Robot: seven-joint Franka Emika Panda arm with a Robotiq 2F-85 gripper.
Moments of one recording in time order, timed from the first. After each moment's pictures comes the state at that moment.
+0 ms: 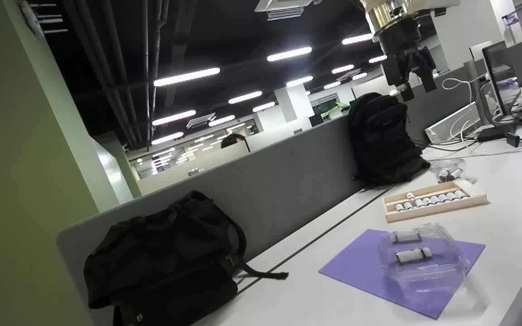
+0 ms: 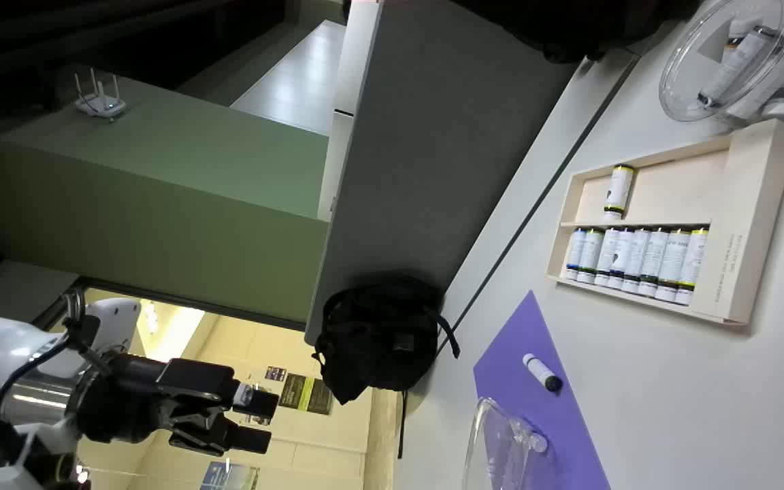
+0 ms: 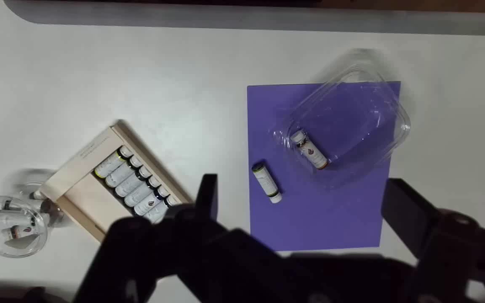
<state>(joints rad) 0.01 -0.60 -0.01 -2.51 0.02 1.90 0.00</state>
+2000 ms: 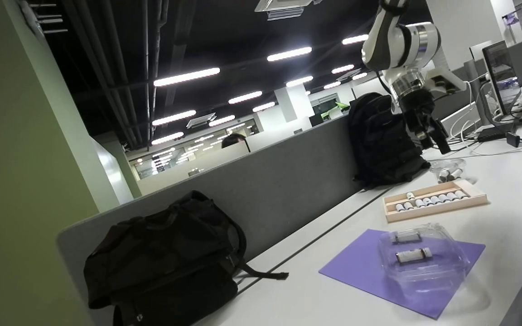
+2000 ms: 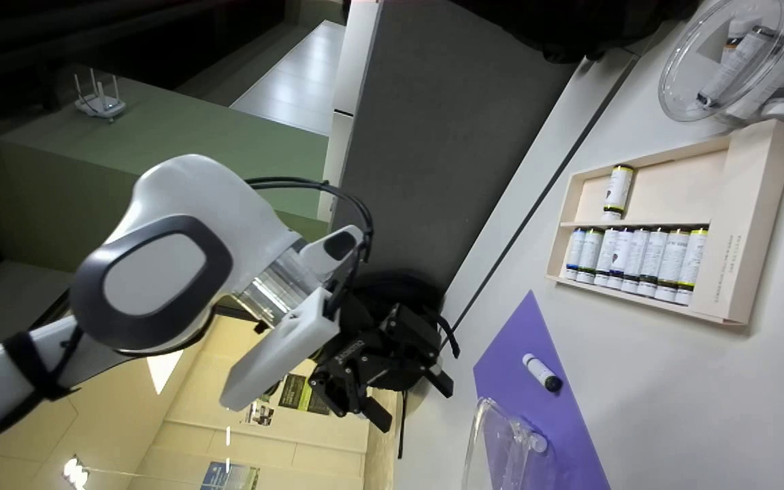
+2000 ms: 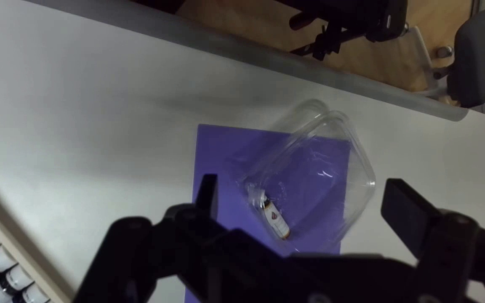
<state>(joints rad) -0.02 0.01 -0.26 -2.33 0.33 1.88 -0.65</state>
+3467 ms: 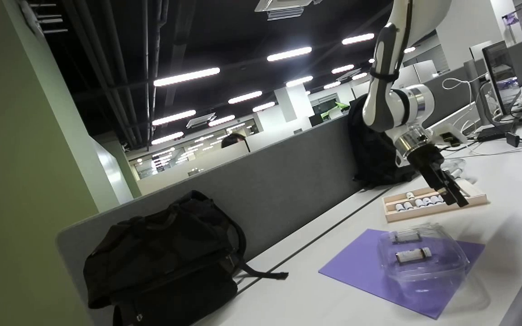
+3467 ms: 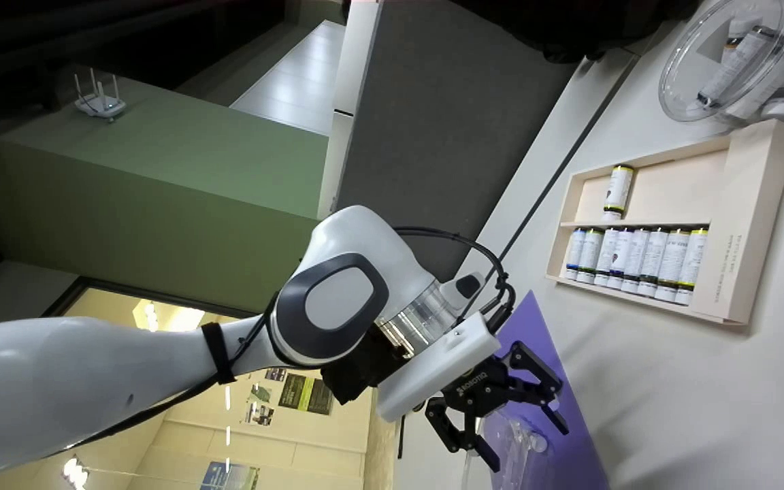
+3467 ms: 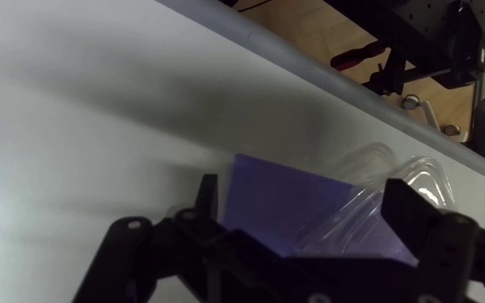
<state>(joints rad) -0.14 0.38 -0.05 -2.26 0.30 2.03 -0.77</state>
